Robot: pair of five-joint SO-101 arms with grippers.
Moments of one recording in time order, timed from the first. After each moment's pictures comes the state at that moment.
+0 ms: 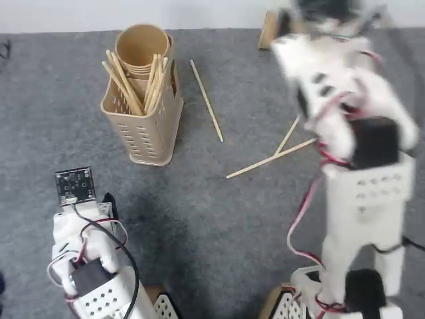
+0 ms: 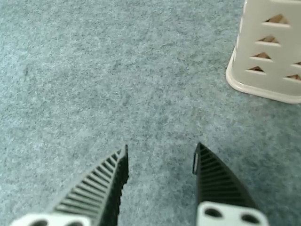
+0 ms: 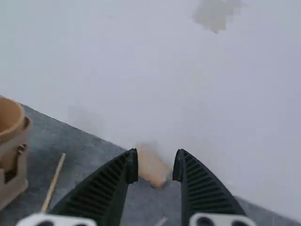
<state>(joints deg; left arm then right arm) -35.6 -97.0 92.5 58.9 -10.1 -8.2 -19.3 -23.6 65.4 20.4</state>
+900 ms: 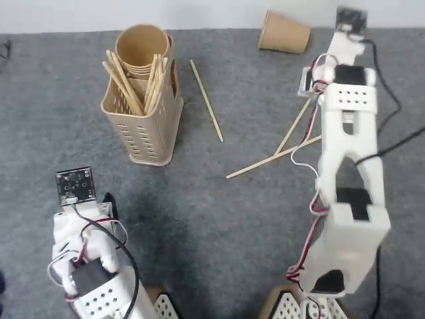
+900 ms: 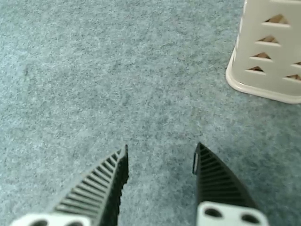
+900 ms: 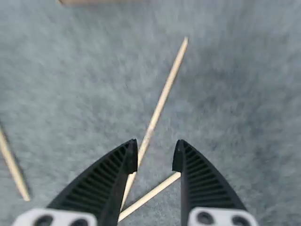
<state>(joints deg) -35.6 -97.0 92.5 58.9 -10.1 0.9 24.1 -22.1 66.7 -9.5</state>
